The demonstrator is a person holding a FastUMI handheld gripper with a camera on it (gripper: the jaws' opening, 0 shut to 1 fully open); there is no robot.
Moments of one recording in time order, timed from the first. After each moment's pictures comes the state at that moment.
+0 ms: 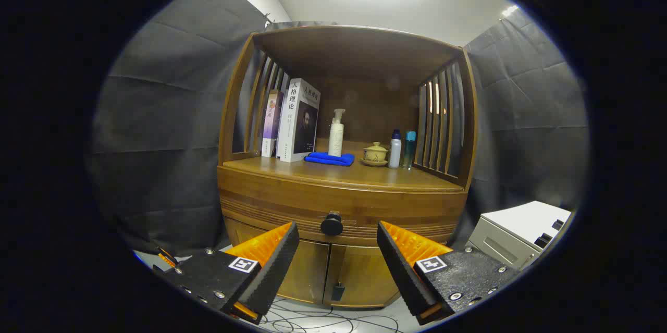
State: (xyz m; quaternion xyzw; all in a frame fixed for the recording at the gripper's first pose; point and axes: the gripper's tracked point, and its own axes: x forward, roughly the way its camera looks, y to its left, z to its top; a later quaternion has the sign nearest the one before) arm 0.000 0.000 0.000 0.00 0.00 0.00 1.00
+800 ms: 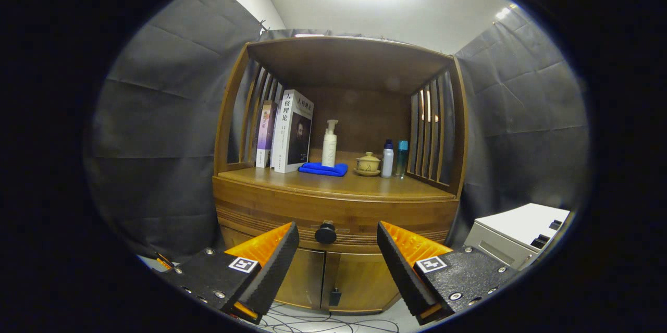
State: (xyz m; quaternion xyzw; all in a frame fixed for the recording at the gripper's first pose) arm -0.005 -0.010 0.015 0.01 -0.03 -0.02 1.00
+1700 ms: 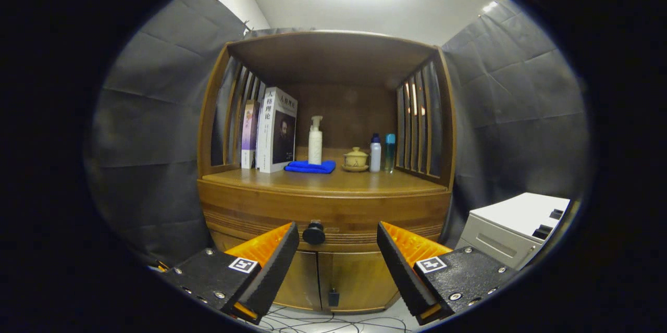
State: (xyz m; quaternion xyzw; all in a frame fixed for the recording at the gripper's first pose) arm 0.017 -0.017 -0.004 0.04 0.00 -0.04 1.00
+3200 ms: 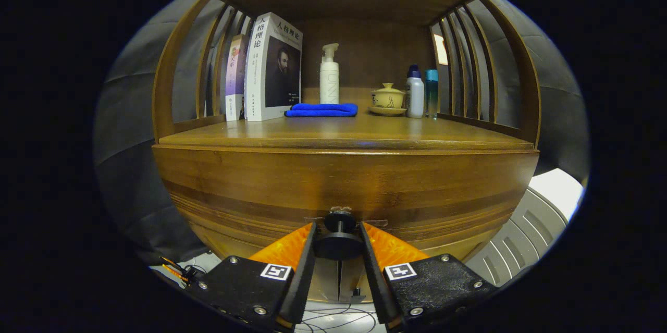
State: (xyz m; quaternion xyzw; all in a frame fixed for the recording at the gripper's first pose) arm 0.149 0.013 -0.082 0.06 0.12 -0.01 0.99
